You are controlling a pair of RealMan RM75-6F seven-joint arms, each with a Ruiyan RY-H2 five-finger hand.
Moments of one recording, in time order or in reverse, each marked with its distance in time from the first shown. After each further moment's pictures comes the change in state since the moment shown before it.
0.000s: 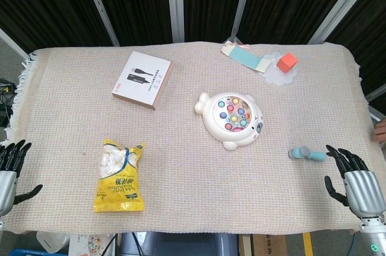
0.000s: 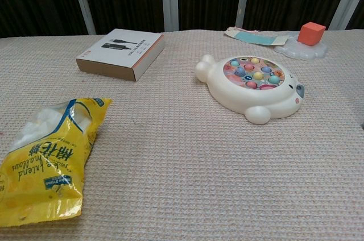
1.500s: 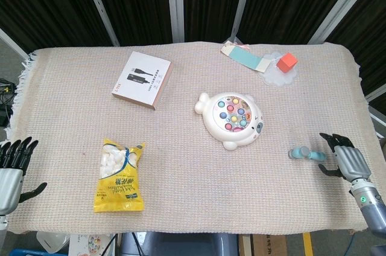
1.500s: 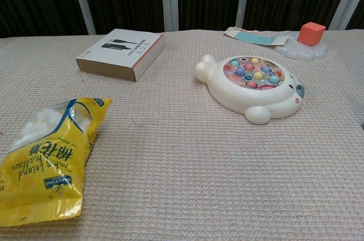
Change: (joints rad) left arm -0.013 0.027 -0.002 -0.080 0.036 0.006 0.087; right arm 0.236 -0.139 0.054 0.415 0.185 -0.563 0.272
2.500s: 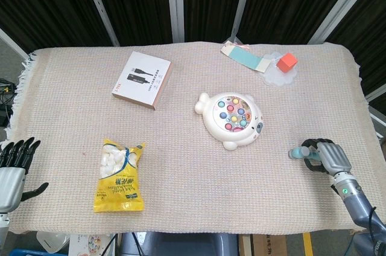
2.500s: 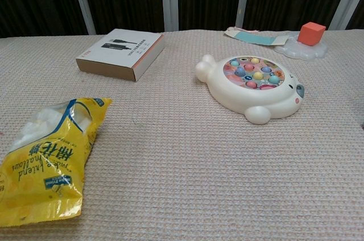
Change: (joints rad) left arm -0.014 -0.011 0.000 0.024 -0.025 -0.038 -0.025; right arm 0.062 -0.063 0.017 0.001 0.037 -0.087 -0.048
